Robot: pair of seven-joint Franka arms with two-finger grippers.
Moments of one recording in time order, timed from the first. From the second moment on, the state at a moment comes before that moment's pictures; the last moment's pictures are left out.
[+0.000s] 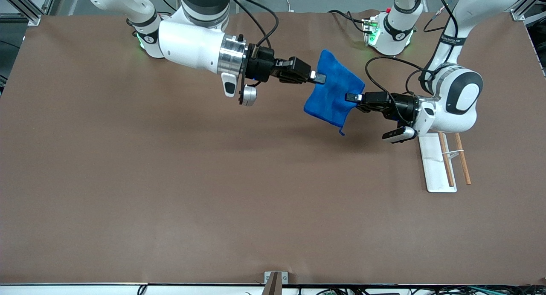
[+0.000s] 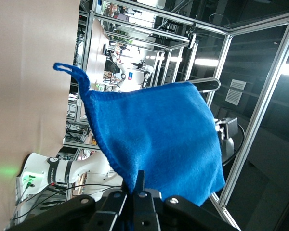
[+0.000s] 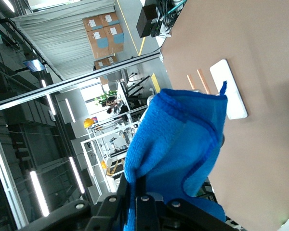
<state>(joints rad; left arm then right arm) 0.02 0.22 -0.09 -2.16 -1.61 1.43 0.61 0.83 0.25 -0.08 -1.63 1.58 2.49 0.10</state>
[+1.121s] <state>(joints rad) 0.02 0.20 0.01 -1.62 -0.77 1.43 0.19 0.30 0.16 -0.10 -1.63 0.22 1.91 0.23</state>
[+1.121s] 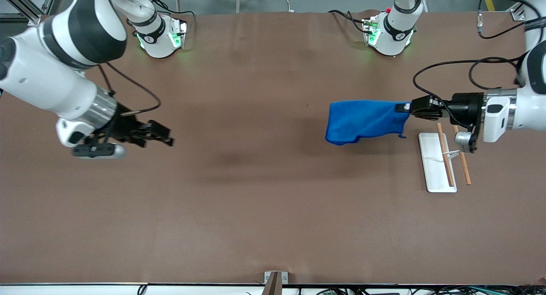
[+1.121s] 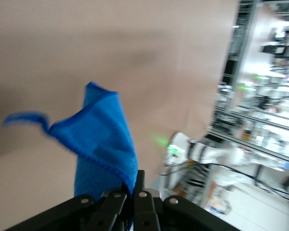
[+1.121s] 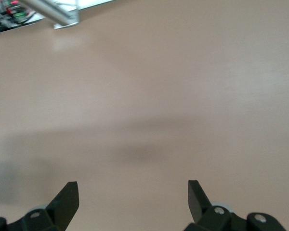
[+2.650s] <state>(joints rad) -0.08 -0.06 -0.01 -1.95 -0.13 1.95 0.00 -0.01 -0.06 -0.13 -1.50 -0.01 1.47 0.13</state>
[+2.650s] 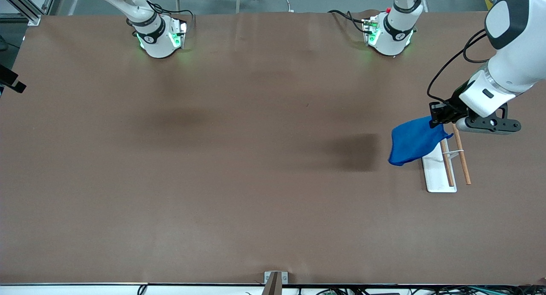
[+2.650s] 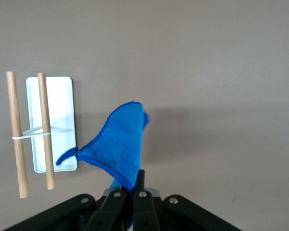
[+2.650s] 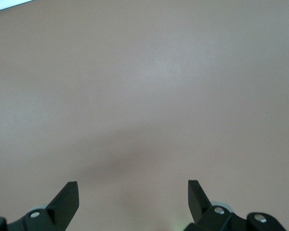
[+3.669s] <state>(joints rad) -0.06 0.04 0.38 -2.04 -0.13 2.21 0.37 0.01 -0.05 -0.12 -1.48 -0.01 1.47 0.11</state>
